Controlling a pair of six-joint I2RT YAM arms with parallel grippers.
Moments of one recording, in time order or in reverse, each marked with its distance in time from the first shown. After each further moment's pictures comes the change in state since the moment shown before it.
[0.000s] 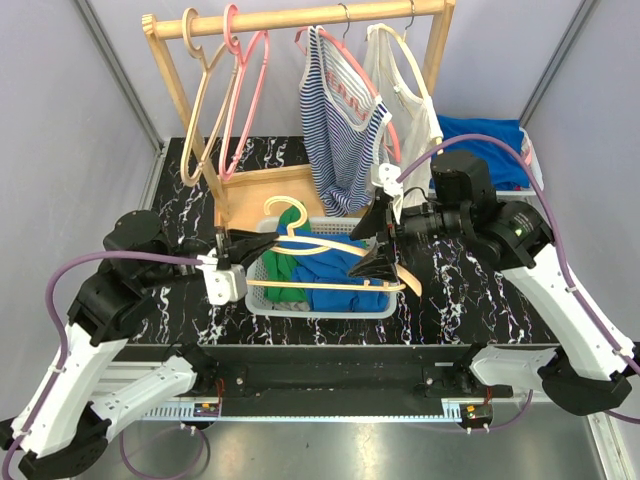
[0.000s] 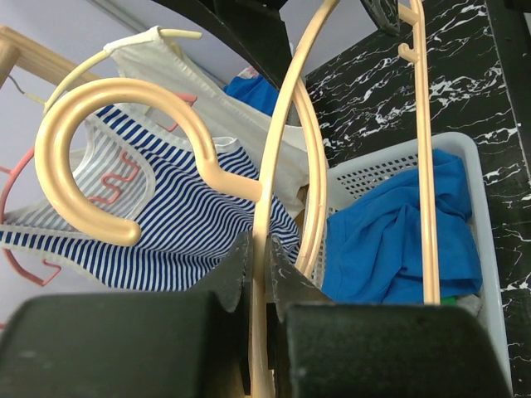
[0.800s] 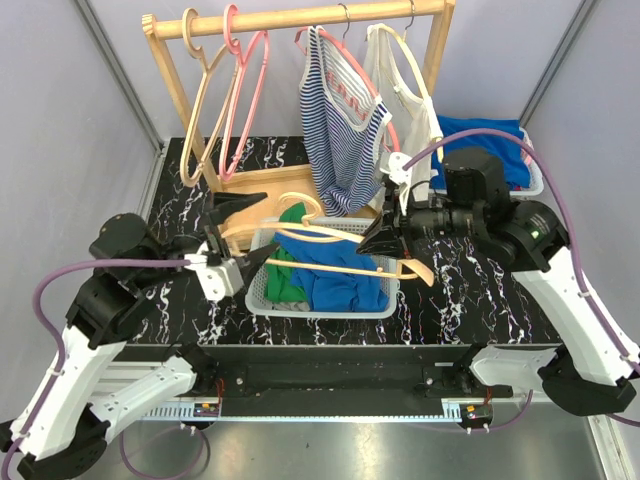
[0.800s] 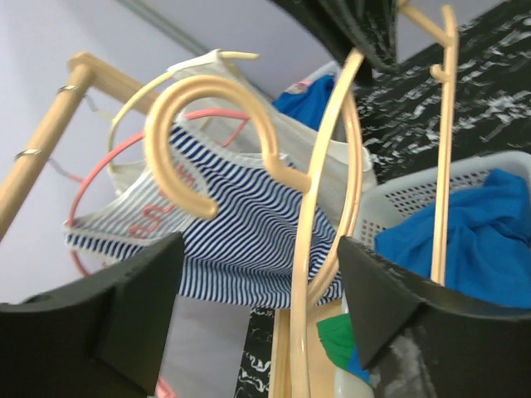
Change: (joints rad) left arm -0.002 -0.008 -0.002 0.126 -0.042 -0.002; right arm 0.000 0.005 0.065 -0.044 0.098 0.080
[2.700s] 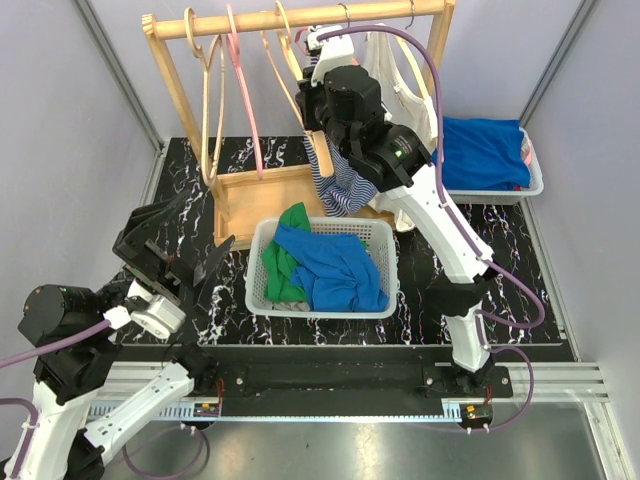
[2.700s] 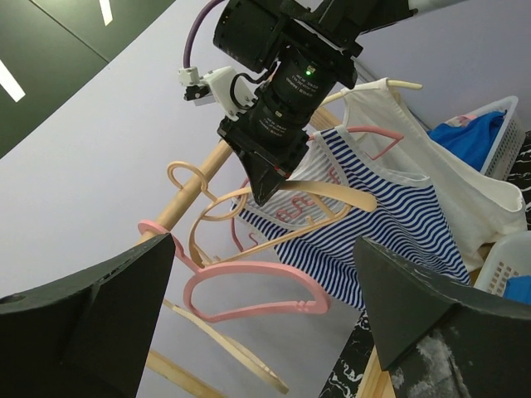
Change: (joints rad) left arm 0.000 -0.282 -0.114 0.243 -0.253 -0.064; right arm 0.133 0.836 0.987 0.238 1.114 0.241
